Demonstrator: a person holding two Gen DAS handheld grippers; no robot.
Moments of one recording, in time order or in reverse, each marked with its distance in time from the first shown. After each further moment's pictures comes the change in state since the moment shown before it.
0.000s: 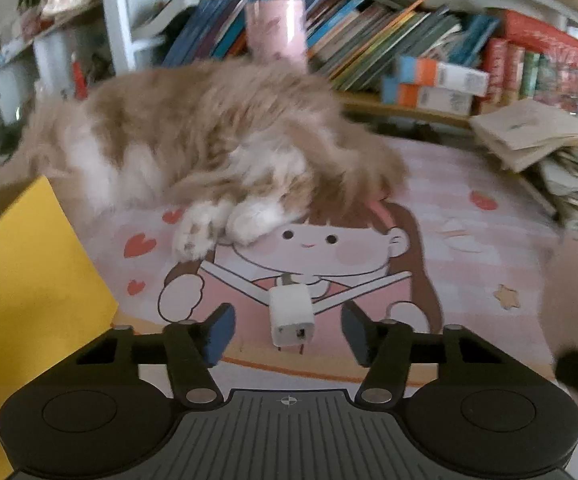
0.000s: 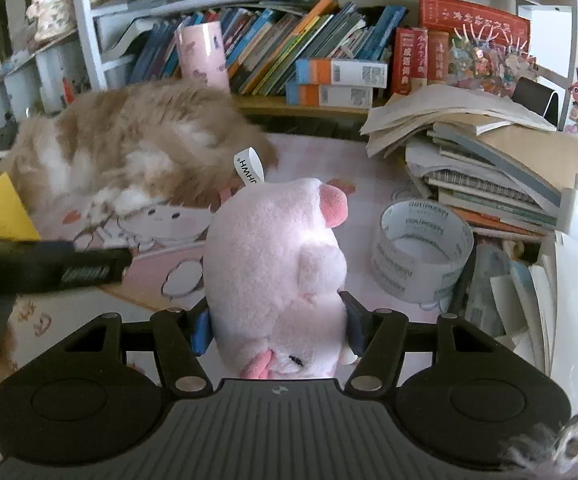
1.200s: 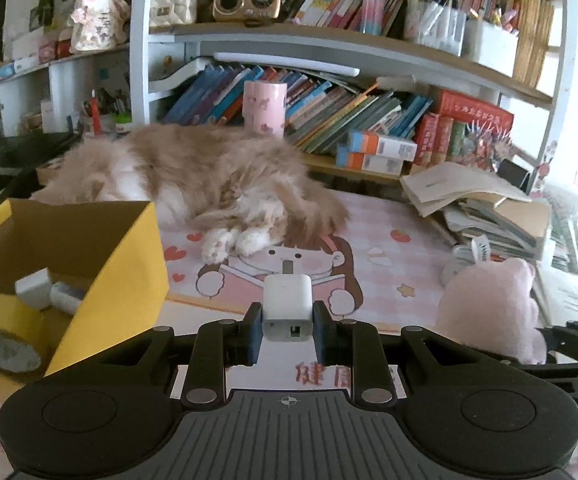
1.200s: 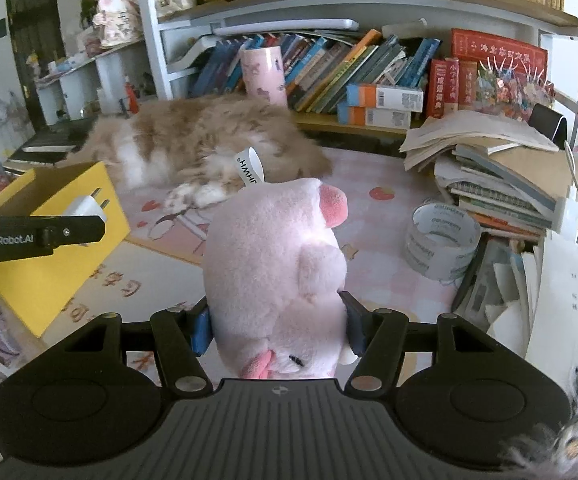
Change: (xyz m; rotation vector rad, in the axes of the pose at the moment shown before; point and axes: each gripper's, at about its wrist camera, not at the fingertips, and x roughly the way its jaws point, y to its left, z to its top) left arm -0.165 0.045 -0.033 -0.043 -0.141 -0.167; right arm -0.091 0.028 -0.024 -0.049 -0.043 0.130
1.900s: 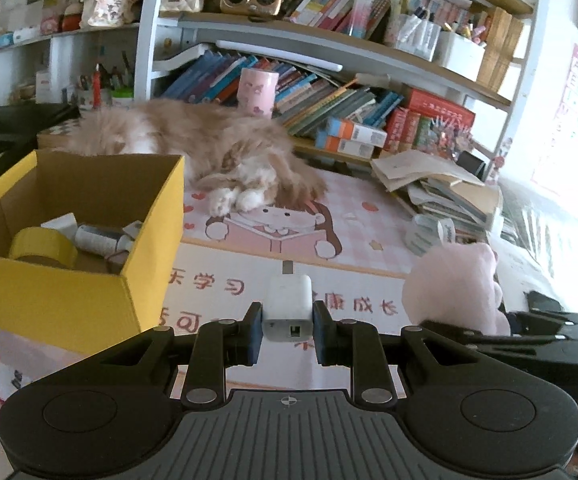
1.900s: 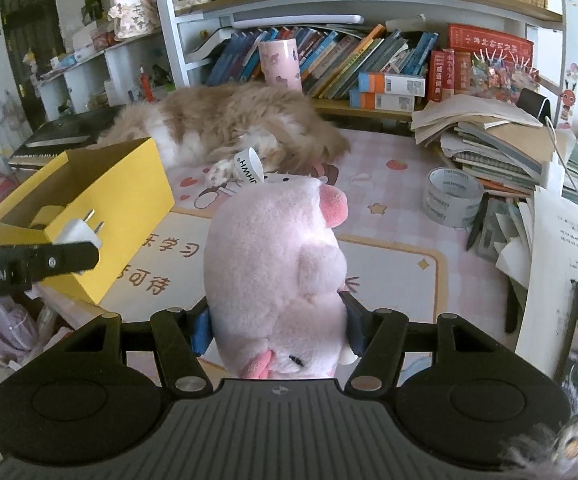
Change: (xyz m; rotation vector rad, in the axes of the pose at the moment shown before) left arm -0.075 0.051 -0.047 -0.028 0.033 -0.133; right arm -0.048 0.077 -0.034 0.048 0.022 -0.050
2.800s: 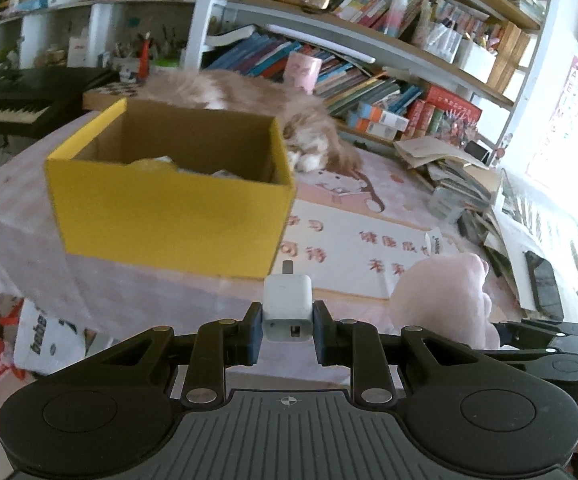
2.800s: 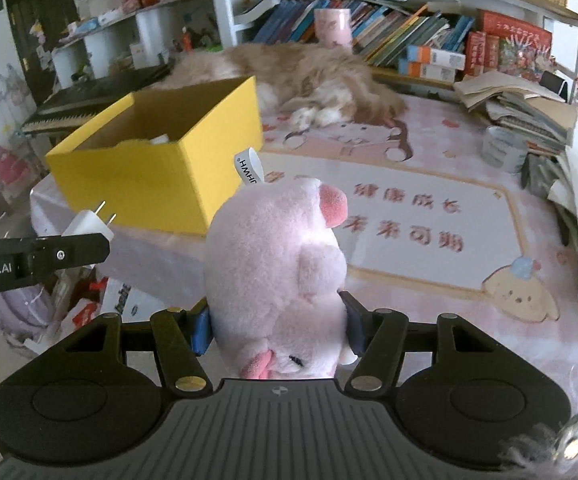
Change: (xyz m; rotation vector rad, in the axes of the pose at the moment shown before) left arm -0.082 0.121 -0.055 -0.050 0.052 -0.036; right arm -0.021 0.156 -0.063 -0.016 0.087 -0.013
